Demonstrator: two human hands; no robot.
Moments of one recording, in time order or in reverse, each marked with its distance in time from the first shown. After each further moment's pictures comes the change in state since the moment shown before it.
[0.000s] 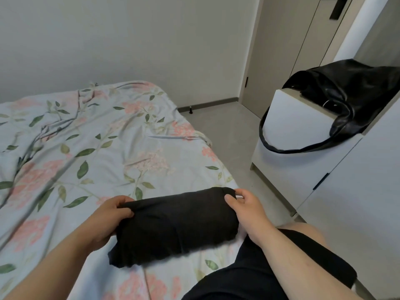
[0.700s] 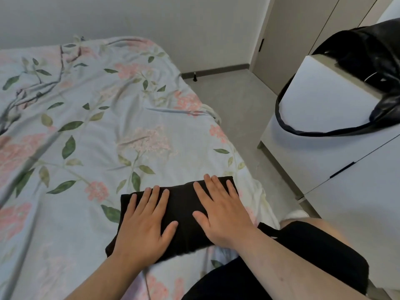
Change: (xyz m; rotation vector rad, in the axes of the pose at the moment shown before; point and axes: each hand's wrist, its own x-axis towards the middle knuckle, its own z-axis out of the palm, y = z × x) left_hand 0.013 -0.049 0.083 1.161 0.195 0.465; right_hand 0.026 0.030 0.067 -1.303 -0.273 -0.600
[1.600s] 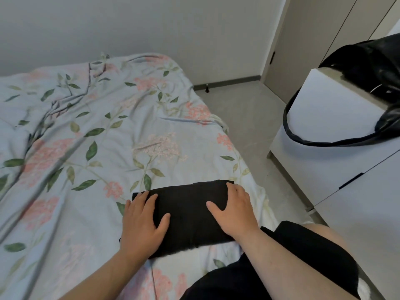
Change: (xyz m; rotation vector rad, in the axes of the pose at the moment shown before) left_hand -0.007 -0.008 0.004 -0.218 0.180 -0.297; right_hand 0.003 0.017 0.008 0.479 0.069 0.461
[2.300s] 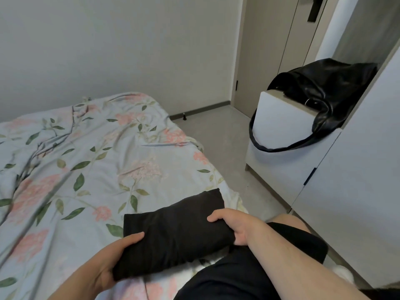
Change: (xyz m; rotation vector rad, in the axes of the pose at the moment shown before) left_hand -0.019 -0.015 -0.055 -1.202 -0.675 -0.807; right_hand -0.041 0.015 -0.062 1.052 -0.616 0.576
